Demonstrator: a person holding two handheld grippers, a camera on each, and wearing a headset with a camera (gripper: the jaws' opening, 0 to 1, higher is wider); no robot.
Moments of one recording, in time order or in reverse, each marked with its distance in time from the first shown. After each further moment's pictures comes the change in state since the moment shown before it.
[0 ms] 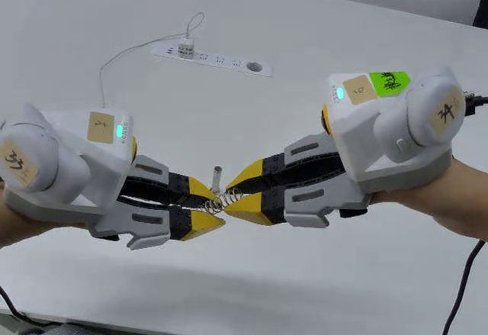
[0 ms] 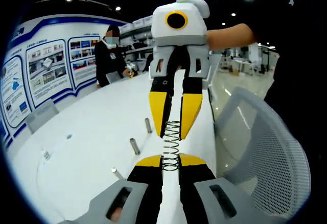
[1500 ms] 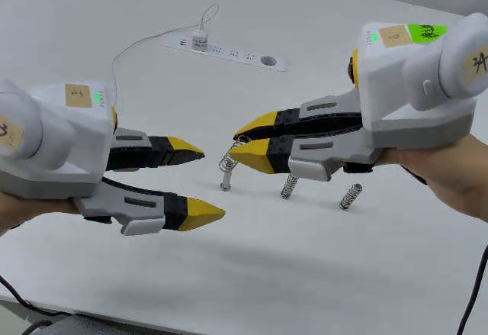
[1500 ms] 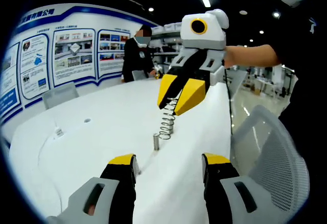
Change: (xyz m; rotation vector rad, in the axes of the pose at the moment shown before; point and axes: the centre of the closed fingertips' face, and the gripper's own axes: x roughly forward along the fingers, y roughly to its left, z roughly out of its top) left arm -0.025 0.040 -0.009 -0.191 -0.060 0.176; right arm -0.004 -0.054 0.022 0.068 -0.095 -0.132
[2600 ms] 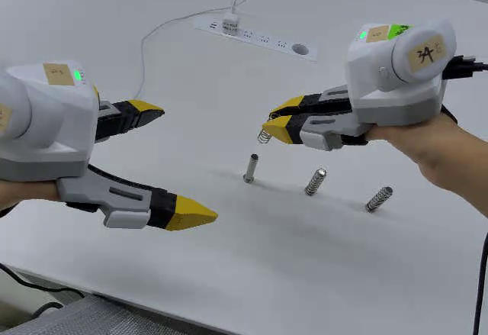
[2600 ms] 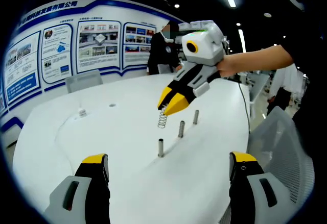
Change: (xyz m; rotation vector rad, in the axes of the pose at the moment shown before) left arm -0.028 0.038 -0.027 -0.105 0.029 0.181; right arm 0.045 -0.071 -0.051 0.067 0.145 -0.120
